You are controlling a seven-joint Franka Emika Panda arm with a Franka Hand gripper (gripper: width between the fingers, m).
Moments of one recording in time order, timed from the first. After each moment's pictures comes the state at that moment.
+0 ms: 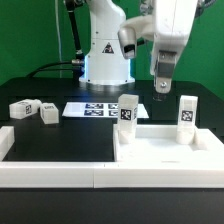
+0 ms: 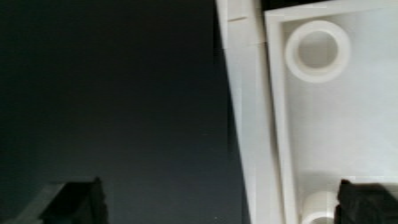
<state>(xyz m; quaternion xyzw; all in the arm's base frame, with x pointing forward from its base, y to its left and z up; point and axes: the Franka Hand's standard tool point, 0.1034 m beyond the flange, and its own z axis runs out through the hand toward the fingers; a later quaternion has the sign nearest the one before) 0.647 0.037 0.129 0.76 0.62 0.11 0.17</state>
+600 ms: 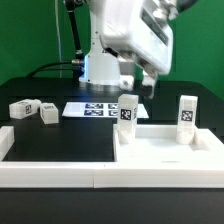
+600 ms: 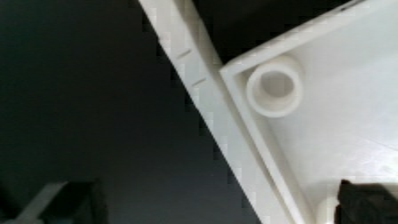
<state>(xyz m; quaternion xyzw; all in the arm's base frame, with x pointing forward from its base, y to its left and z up) 0.610 -0.007 0.146 0.86 0.48 0.12 0.14</state>
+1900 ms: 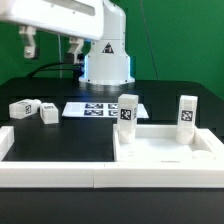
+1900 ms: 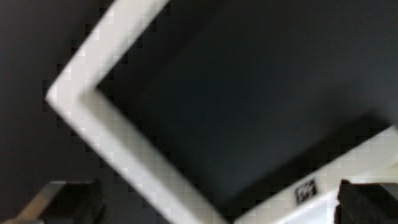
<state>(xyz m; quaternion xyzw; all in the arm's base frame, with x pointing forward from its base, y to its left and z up) 0.522 -0.130 0.153 0.92 0.38 0.05 0.07</state>
